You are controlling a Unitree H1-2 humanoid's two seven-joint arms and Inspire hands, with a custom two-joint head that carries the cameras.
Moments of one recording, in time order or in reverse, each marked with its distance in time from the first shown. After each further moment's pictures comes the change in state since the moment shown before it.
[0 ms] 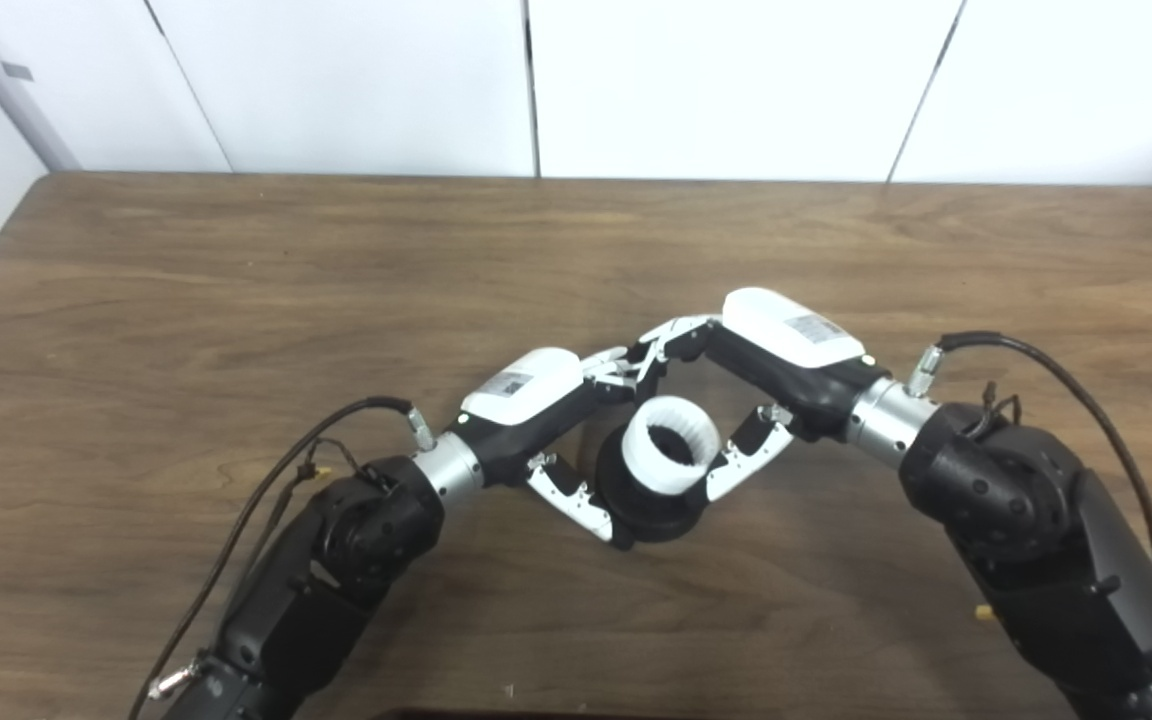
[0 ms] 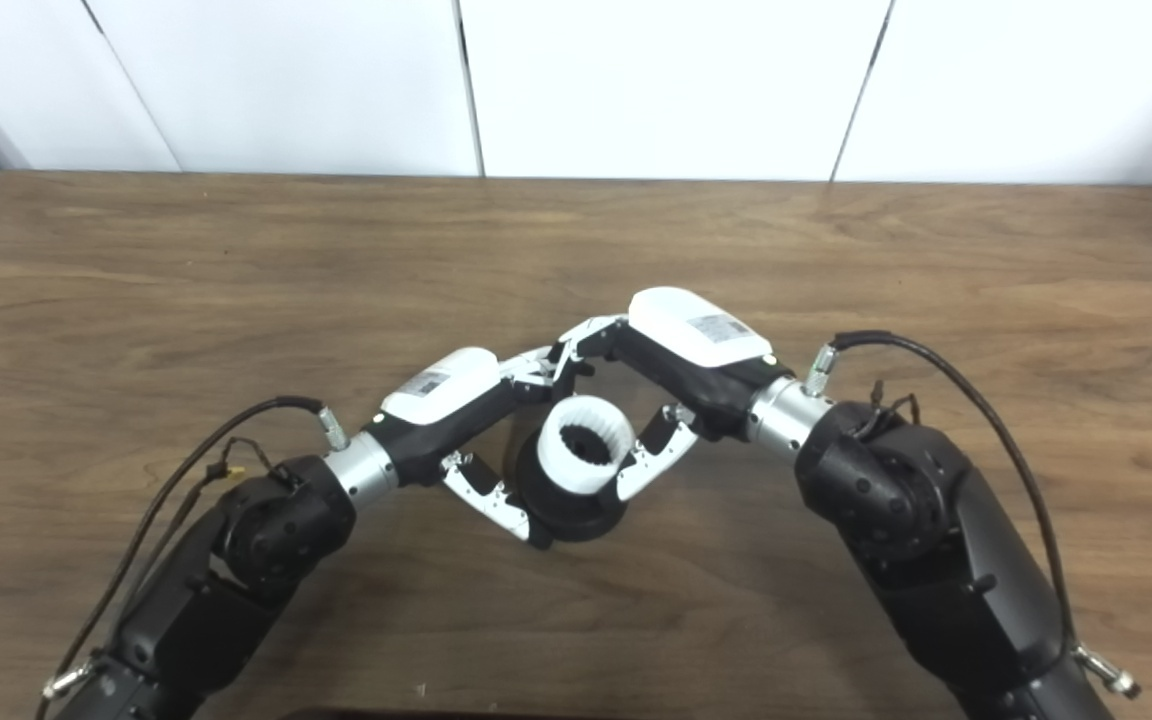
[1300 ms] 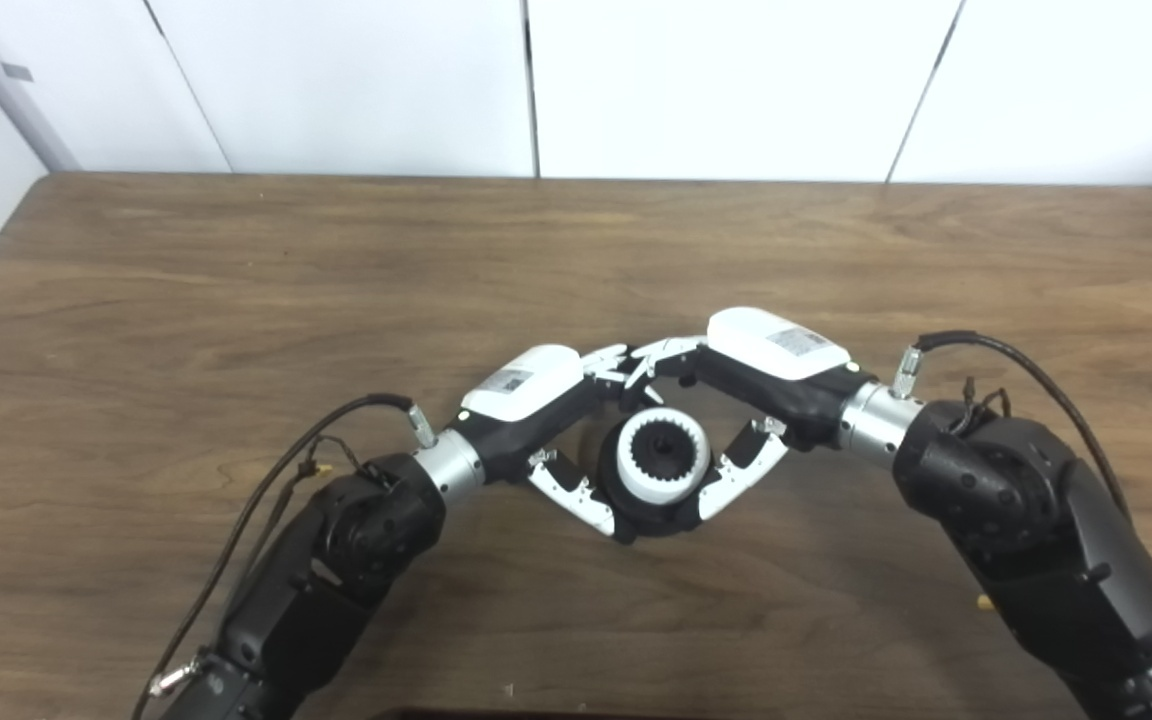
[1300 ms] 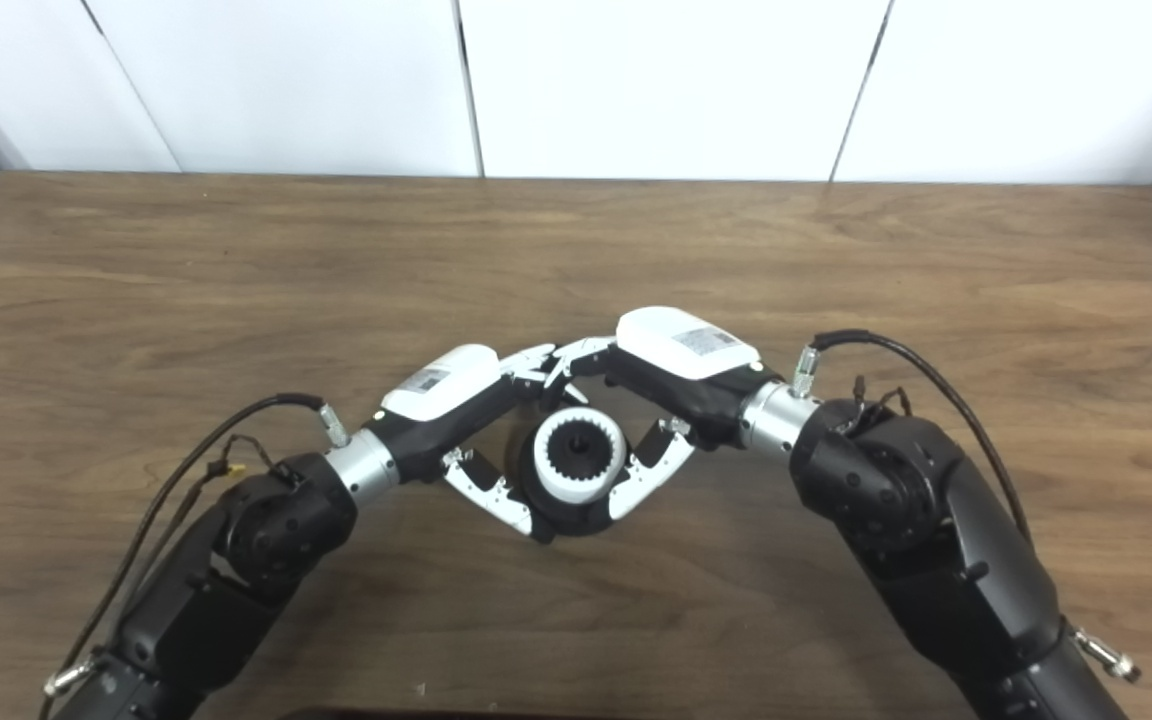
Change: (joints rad) left arm -0.004 0.000 -0.003 -0.004 -0.001 0.011 0.001; right arm -0.025 -0.021 0.025 0.029 -0.027 0.005 0.074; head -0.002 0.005
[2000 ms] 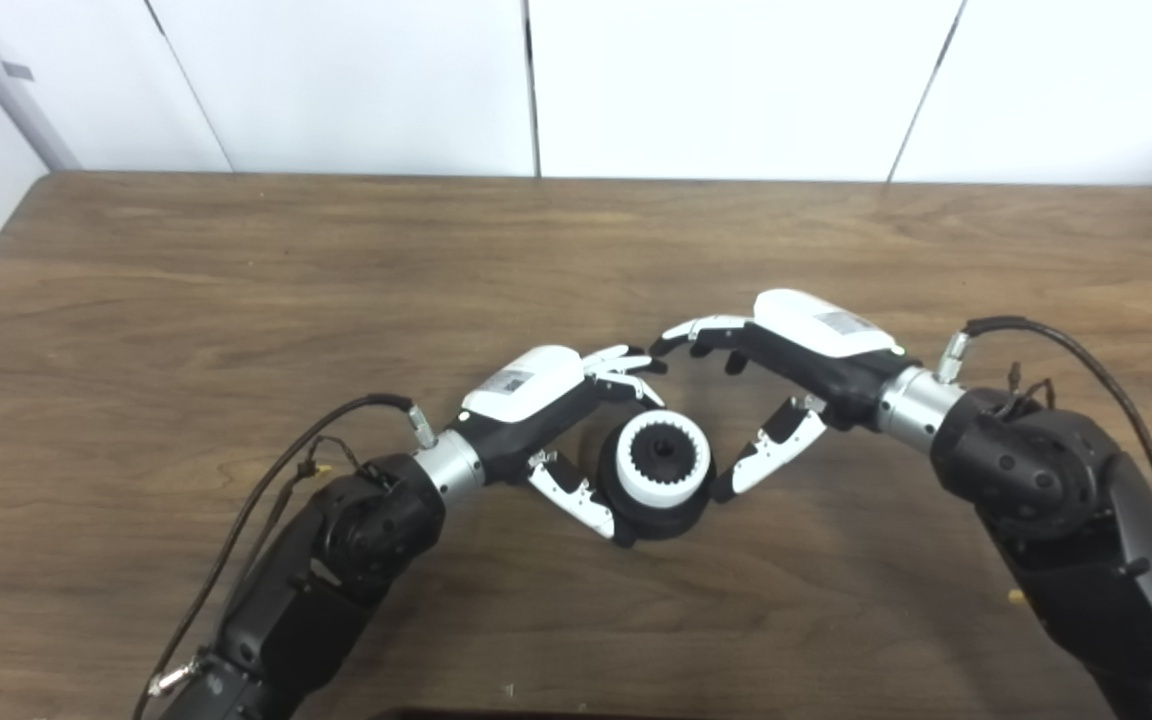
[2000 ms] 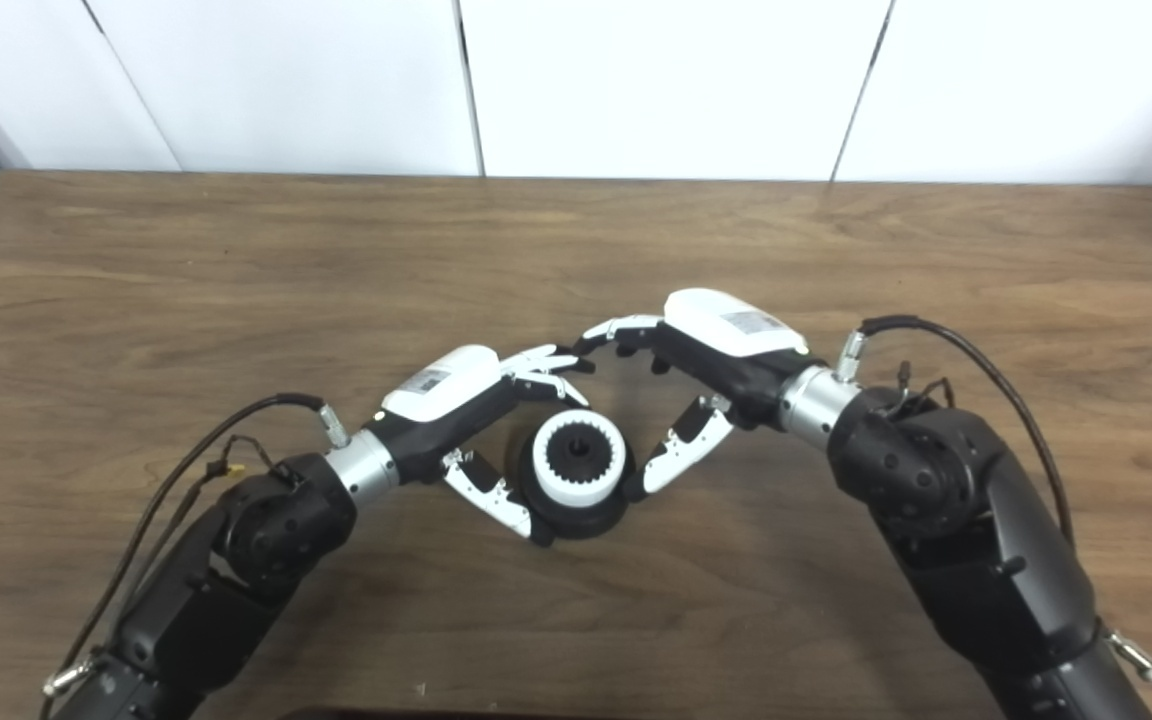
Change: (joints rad) left arm 0.002 0.003 0.000 0.000 -0.007 -0.004 -0.002; right arm 0.005 -0.029 -0.082 -0.012 0.016 0.058 0.016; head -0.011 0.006
